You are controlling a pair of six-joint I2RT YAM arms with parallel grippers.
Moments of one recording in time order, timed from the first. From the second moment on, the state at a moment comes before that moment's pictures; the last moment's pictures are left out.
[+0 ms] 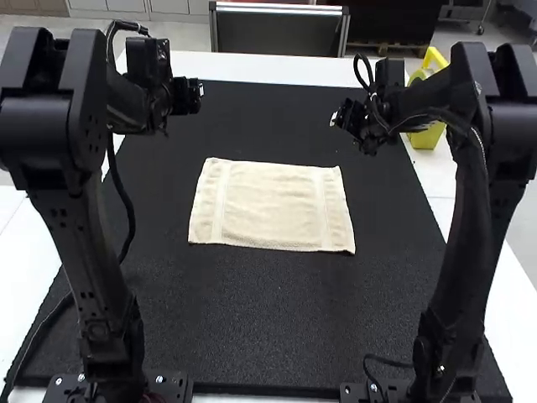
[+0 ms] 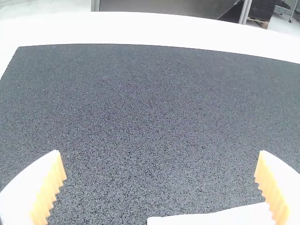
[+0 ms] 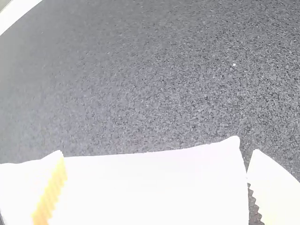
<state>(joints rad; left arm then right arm) 0.09 1.65 0.97 0.38 0.21 -0.09 0.11 1.89 1.21 0.02 -0.24 0.41</state>
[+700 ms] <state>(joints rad) 0.09 1.65 0.97 0.36 0.22 -0.10 0.11 1.89 1.23 0.03 -0.19 0.40</state>
